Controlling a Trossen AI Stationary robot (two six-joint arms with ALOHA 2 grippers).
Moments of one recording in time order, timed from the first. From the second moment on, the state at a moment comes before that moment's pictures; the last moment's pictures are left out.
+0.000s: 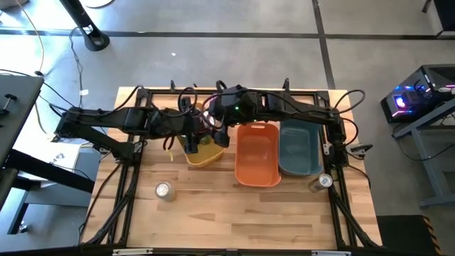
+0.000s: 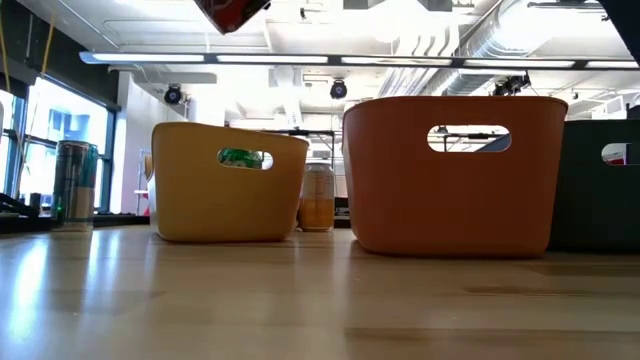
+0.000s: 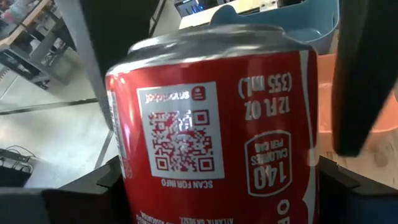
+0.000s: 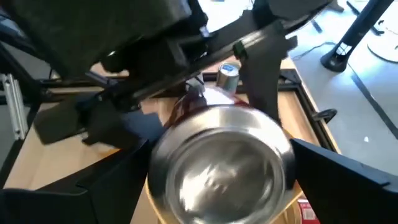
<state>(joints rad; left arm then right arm) -0.09 1.26 1.35 -0.69 -0.49 0.21 -0.01 1.99 2.34 -0.91 0.08 -0.01</state>
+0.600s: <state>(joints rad) -0.09 1.26 1.35 -0.69 -0.50 0.23 -0.02 2.02 2.34 -0.89 0.10 -0.03</state>
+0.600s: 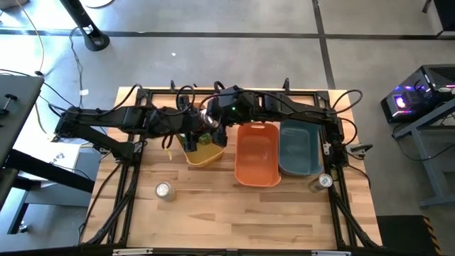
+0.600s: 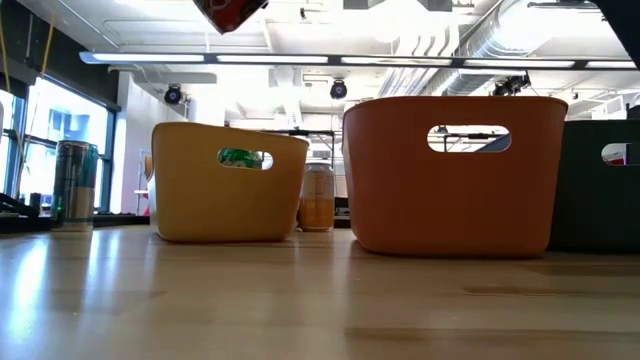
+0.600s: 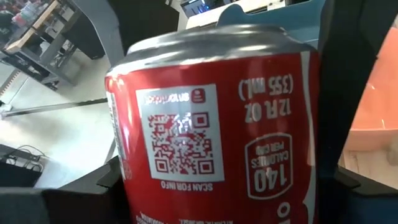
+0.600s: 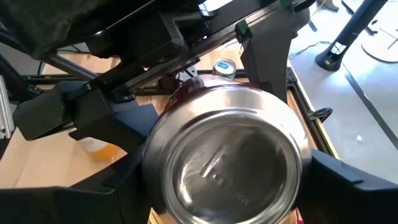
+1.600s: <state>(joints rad) -0.22 0.56 0.84 -0.18 -0.63 -0.38 -0.15 1.94 2.29 -0.74 -0.11 0.01</state>
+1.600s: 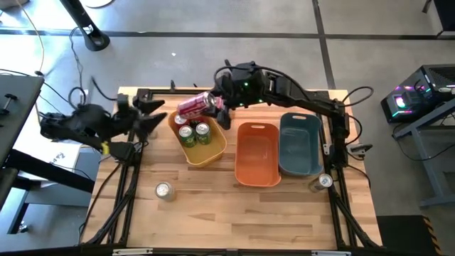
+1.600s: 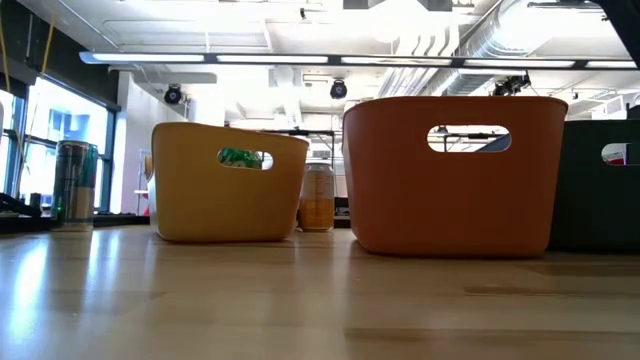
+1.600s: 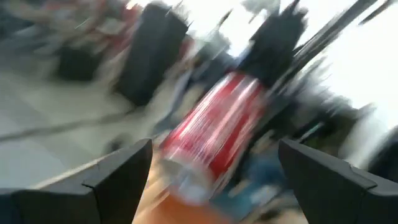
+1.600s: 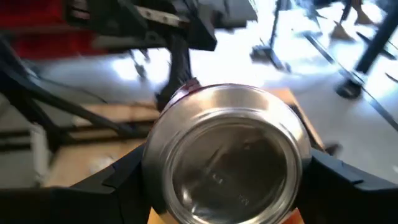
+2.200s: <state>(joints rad) -0.22 0.59 0.66 0.40 -0.41 -0.44 -0.07 1.95 2.29 -0.49 -0.18 0.09</state>
